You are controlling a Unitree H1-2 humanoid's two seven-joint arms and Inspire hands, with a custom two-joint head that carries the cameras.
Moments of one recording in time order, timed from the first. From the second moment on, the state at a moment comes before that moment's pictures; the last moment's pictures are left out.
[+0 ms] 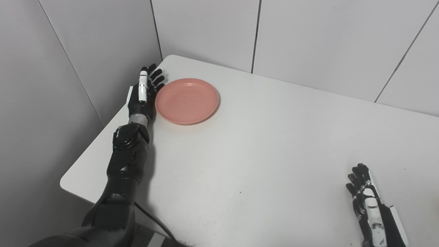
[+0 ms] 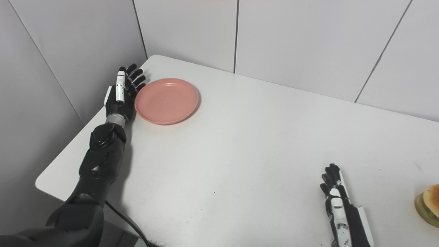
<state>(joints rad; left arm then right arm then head) -0.53 0.35 0.41 0.67 -0.37 -0.13 -0.06 -0.01 -0.12 0.11 -0.13 0.12 0.03 0.20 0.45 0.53</state>
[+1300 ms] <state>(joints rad) -0.47 0.19 0.26 0.43 -0.37 0.02 -0.09 -0.01 -0.11 0.12 -0.14 0.09 0.04 0.19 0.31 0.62</state>
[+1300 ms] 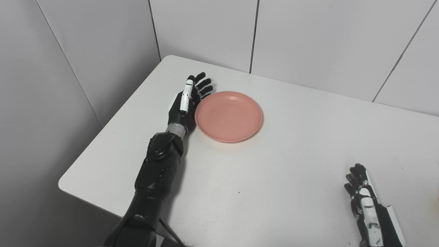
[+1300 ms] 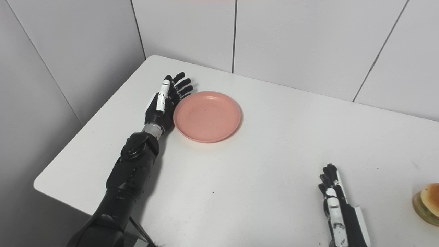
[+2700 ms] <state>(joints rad) -0.28 -0.01 -0.01 0.08 -0.36 0.23 -0.18 0.01 -0.05 0.16 -0.19 0.01 0.08 0.13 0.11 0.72</state>
